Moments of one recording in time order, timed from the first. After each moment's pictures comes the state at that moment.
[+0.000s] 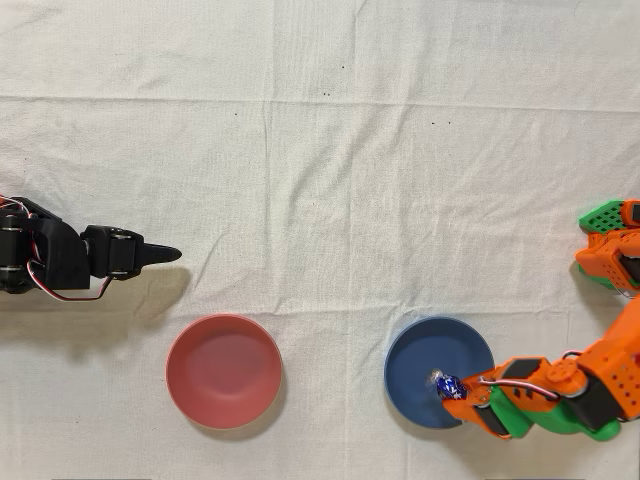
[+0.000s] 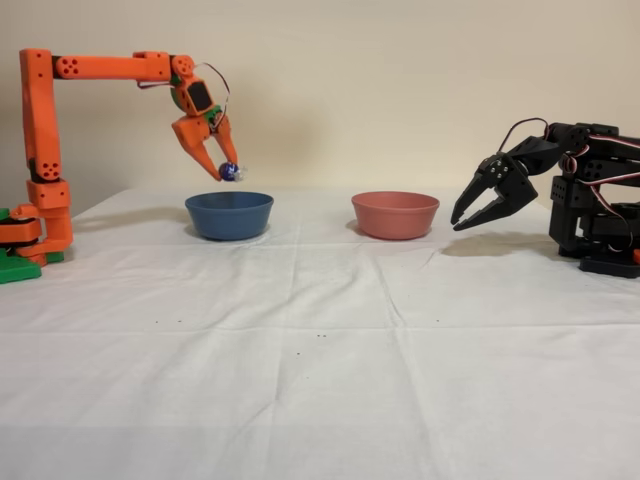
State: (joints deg) arm -38.8 86.7 91.4 66.4 -4.0
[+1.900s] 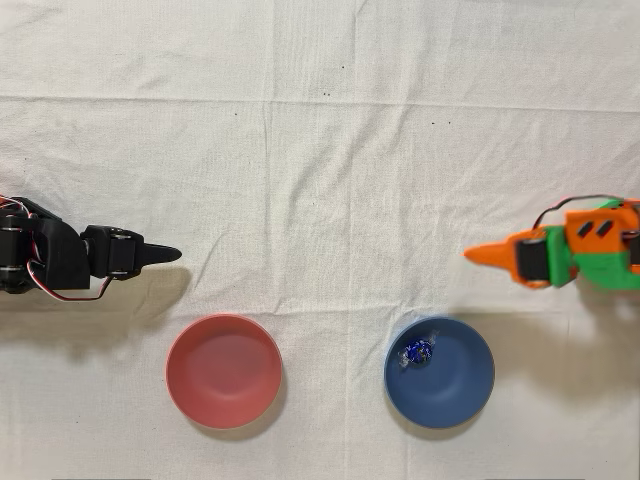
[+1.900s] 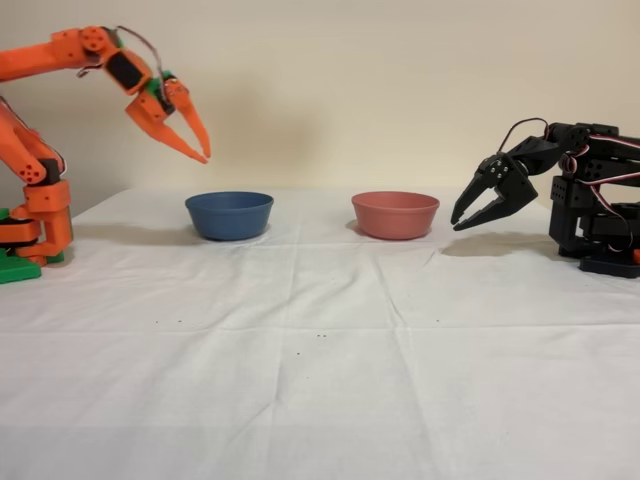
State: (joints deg) arm -3.5 137.2 127.2 59.2 -10.5
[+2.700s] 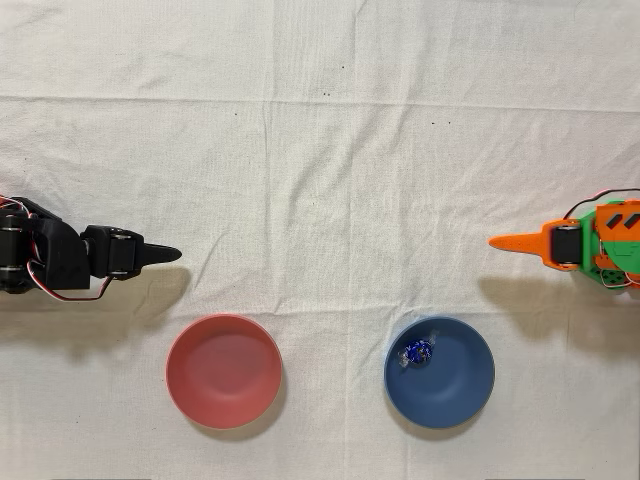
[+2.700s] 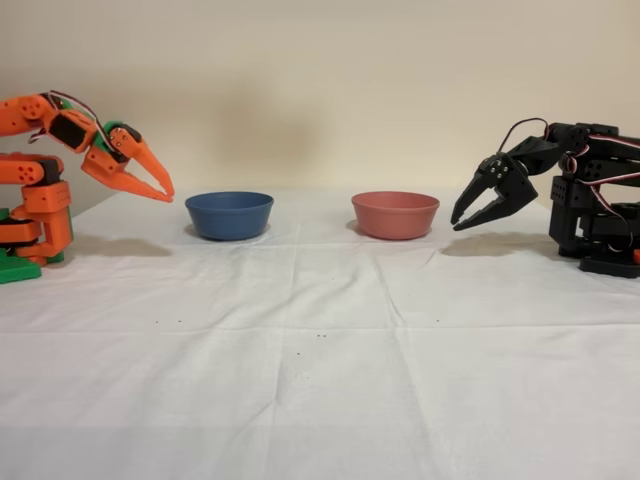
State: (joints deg) arm 0.1 181.9 169.2 51.1 -8.7
